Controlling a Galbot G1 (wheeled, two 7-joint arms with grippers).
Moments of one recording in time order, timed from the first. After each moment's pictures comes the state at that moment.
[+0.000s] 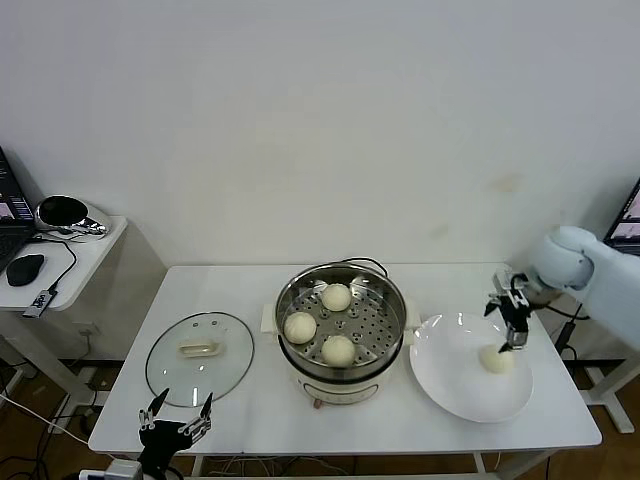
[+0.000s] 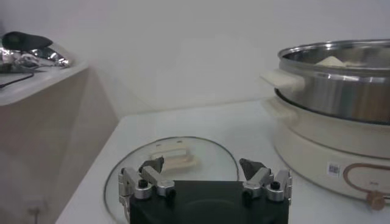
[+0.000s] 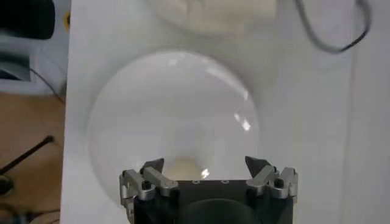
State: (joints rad) left arm 1.72 -1.53 -0.78 -2.13 0.01 0.23 0.27; right arm 0.09 0.53 -0.85 1.31 -0.10 -0.22 -1.20
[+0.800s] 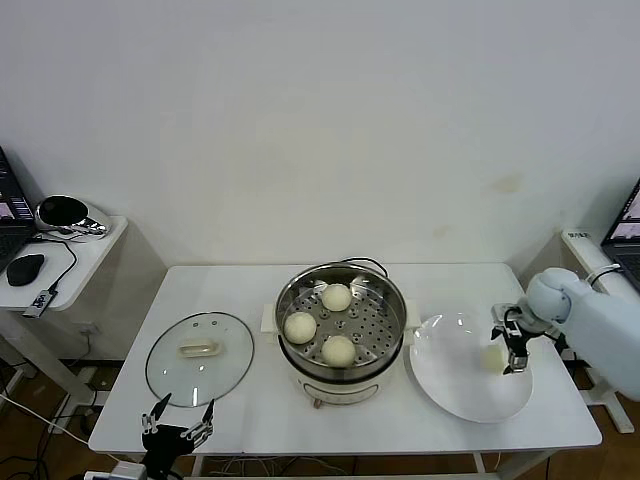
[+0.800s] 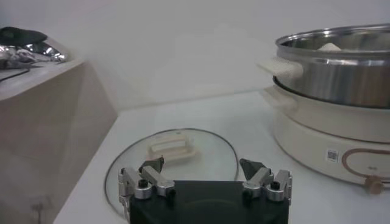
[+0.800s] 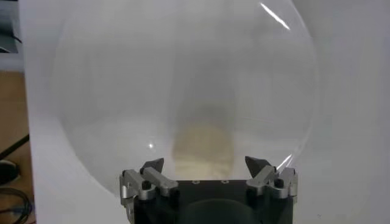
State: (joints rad) left arm 1.72 -1.53 -0.78 -2.11 0.03 0.23 0.27; right arm -0.12 0.65 -0.69 1.10 -0.25 -0.15 -1.13
